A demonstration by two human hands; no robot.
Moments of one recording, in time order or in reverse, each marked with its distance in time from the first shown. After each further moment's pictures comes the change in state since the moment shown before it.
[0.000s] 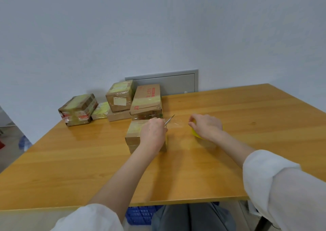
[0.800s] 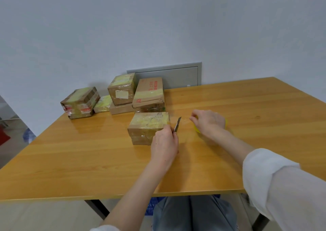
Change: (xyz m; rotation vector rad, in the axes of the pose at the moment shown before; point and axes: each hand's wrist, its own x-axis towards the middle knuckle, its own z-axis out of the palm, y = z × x) left_hand -0.055 0.015 0.025 -0.399 0.026 -0.108; right_hand -0.002 -0.006 0.014 -0.009 0.081 0.069
